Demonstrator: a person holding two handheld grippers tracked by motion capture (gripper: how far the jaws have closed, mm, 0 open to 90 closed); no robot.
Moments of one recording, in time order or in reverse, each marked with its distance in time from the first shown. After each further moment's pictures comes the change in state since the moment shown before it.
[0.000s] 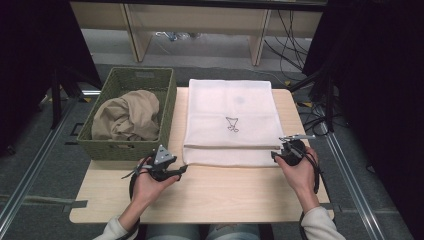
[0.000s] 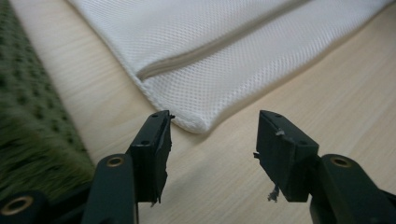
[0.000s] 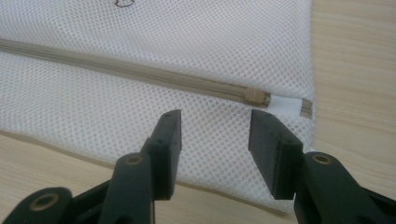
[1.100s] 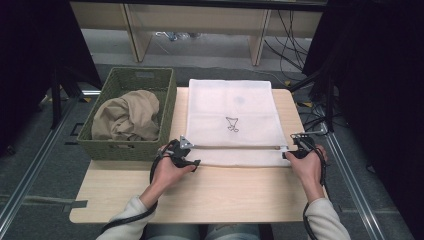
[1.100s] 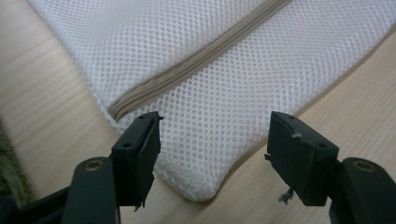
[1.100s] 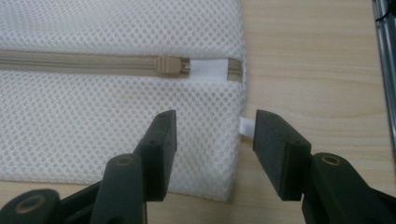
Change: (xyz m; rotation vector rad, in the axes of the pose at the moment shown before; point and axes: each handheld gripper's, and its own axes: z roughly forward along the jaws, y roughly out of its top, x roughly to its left) left arm -0.005 0.034 0.065 0.178 0.002 0.073; right arm -0.044 0.004 0.018 0.165 -0.051 0.164
